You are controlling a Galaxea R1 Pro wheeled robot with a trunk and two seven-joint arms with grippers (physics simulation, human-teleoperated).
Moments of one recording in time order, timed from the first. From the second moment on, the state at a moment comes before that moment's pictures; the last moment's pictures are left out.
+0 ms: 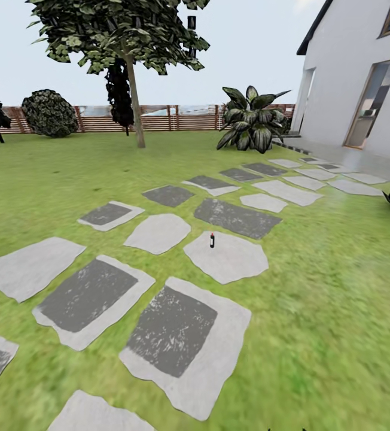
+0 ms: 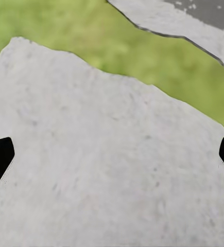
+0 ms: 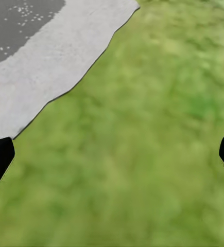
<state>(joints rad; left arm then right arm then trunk) -0.23 0.07 0.06 -0.16 0.08 -0.44 -0.01 -0.13 -0.04 0.00 -0.40 -0.02 -0.52 0.01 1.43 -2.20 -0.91</state>
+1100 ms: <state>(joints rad) -0.23 0.07 0.06 -0.16 0.08 -0.44 -0.01 -0.13 -0.05 0.00 -0.40 -0.01 -0.52 0.01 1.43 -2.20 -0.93</state>
